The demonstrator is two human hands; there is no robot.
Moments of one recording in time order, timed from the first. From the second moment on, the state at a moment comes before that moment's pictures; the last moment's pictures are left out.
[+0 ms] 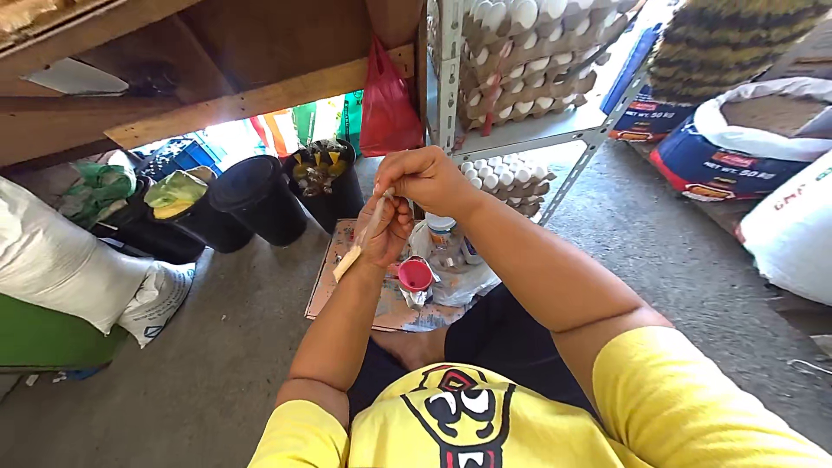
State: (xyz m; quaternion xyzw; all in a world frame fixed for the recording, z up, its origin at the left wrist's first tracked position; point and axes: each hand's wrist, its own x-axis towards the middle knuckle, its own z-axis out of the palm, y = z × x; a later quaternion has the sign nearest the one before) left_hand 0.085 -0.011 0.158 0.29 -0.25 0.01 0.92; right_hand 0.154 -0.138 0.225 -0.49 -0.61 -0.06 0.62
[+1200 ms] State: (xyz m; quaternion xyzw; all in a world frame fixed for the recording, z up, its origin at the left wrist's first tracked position) left_hand 0.053 -0.019 0.189 0.84 -0.11 0.36 0.39; right_hand 0.109 -0.171 0.181 -0.64 -0.28 -0.12 0.70
